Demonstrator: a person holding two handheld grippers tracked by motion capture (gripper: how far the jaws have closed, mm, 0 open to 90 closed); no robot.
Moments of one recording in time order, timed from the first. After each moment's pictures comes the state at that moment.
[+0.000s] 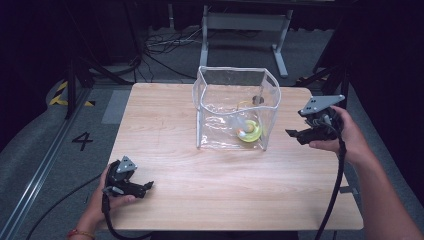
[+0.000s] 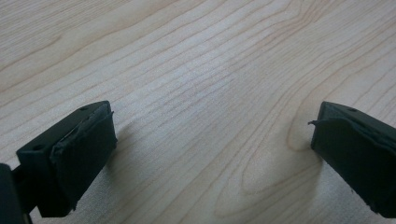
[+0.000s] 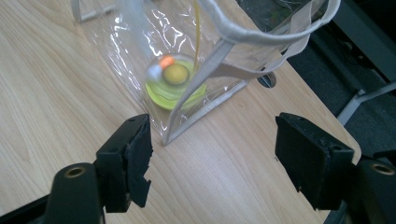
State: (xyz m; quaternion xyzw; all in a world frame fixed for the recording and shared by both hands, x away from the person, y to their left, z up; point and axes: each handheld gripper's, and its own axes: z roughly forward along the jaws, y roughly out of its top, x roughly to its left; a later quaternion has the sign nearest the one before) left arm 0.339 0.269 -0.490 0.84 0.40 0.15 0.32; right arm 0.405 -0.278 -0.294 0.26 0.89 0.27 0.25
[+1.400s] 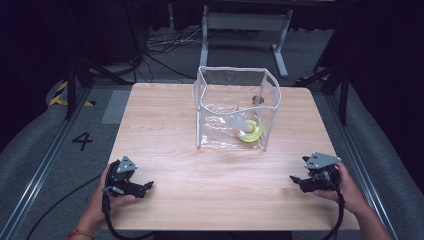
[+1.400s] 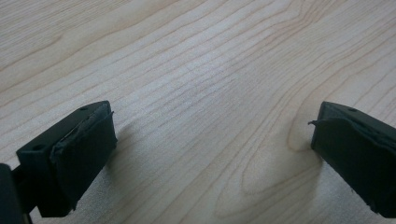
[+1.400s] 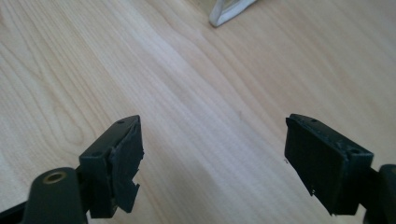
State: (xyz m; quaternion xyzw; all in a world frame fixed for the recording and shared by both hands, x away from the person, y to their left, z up) left arm 0.339 0.269 -0.490 0.84 0.41 0.15 0.32; right arm 0.345 -0.329 -0.445 0.29 0.89 0.28 0.23
